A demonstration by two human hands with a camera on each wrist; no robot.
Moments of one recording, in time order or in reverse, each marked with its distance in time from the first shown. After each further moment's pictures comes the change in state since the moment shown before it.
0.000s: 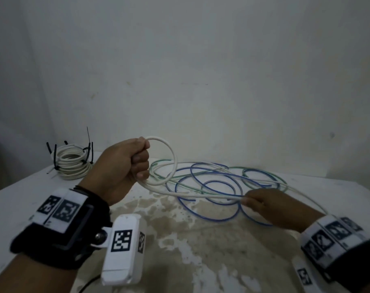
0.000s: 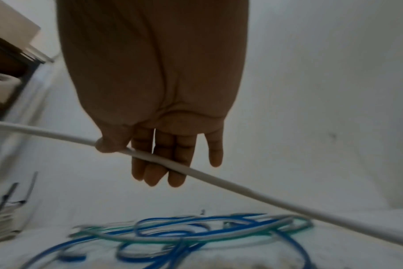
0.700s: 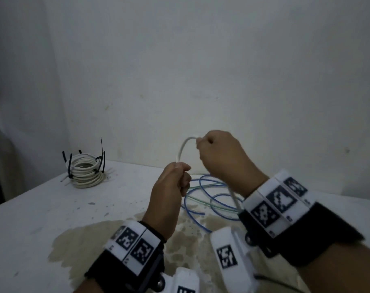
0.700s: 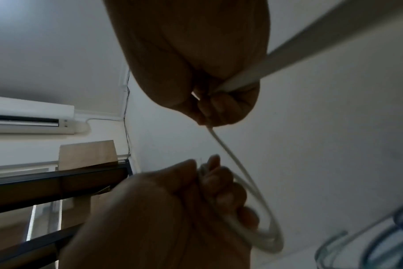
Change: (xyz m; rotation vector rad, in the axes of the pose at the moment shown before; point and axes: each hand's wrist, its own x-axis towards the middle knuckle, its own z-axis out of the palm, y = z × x) left_hand -0.004 -0.049 0.047 0.109 0.160 0.202; right_hand 0.059 -0.159 -0.063 0.389 0.575 -0.054
